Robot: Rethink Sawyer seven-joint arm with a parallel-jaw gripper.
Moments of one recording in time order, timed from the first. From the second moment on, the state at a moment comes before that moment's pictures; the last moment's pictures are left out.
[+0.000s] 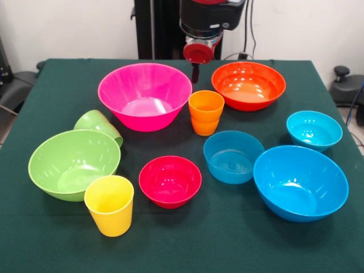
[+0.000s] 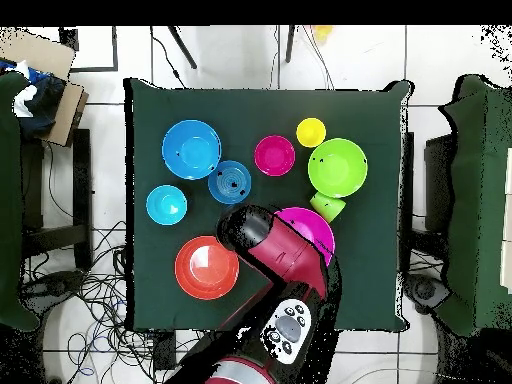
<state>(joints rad) 0.11 -0.48 -0.47 1.78 0.56 0.64 2.78</state>
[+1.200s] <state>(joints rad) 0.13 -0.48 -0.49 1.75 0.41 0.64 2.78</state>
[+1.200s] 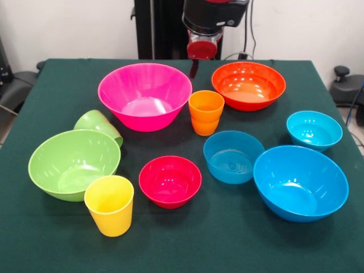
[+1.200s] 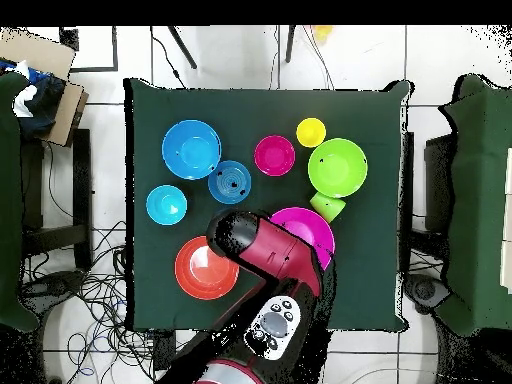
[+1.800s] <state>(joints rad) 0.05 -0.54 -0.44 1.78 0.41 0.64 2.78</state>
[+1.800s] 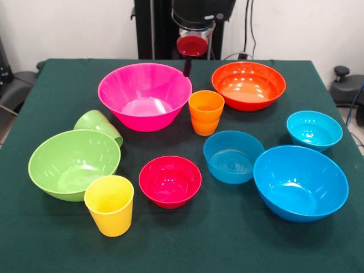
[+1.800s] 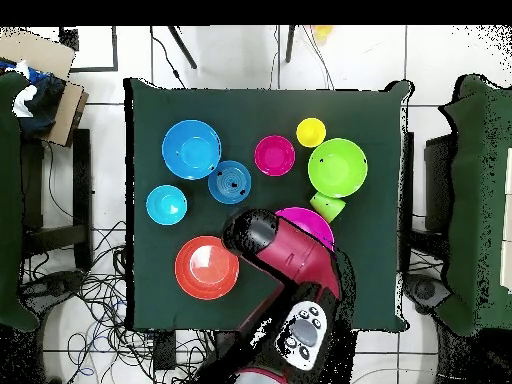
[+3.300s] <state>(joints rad) 0.03 -0.52 -0.39 1.70 0.41 0.64 2.78</state>
